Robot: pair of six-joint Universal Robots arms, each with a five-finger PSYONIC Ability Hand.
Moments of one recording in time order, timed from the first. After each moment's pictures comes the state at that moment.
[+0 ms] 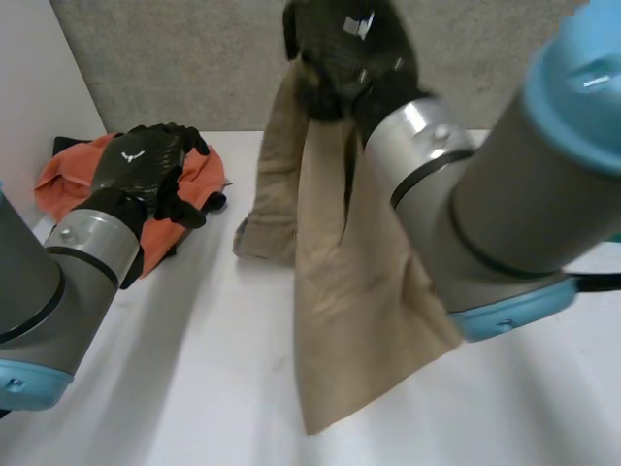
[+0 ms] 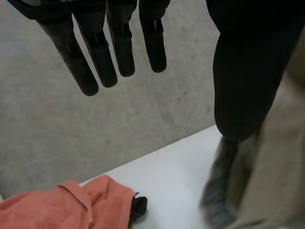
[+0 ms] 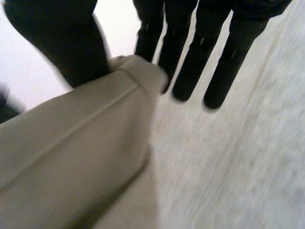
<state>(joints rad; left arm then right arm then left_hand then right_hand) 4.32 -1.69 -1.69 3.40 -1.57 3.18 2.31 -1.18 1.11 -0.19 1.56 3.01 0.50 0.48 0.48 0.47 0.29 0.67 0.69 0.72 0.73 0.53</state>
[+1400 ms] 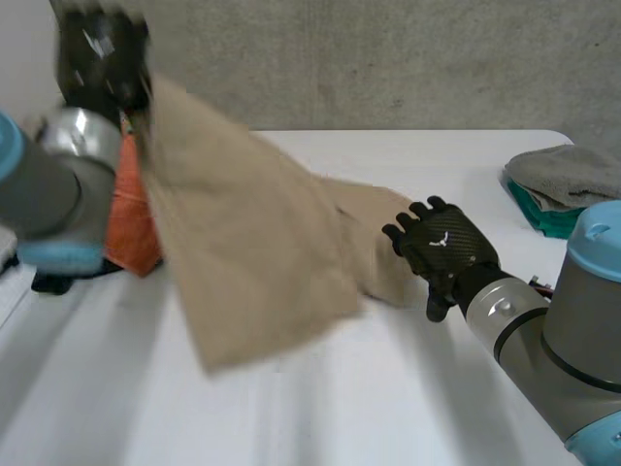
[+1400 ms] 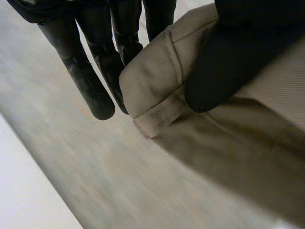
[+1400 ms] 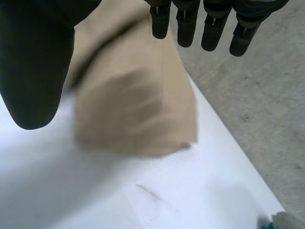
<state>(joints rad) 4.43 -1.97 -1.32 3.78 -1.54 3.55 2.04 -1.33 1.73 -0.14 1.44 2.53 1.14 1.19 1.19 1.20 0.95 0.23 0.22 0.22 0.22 0.05</state>
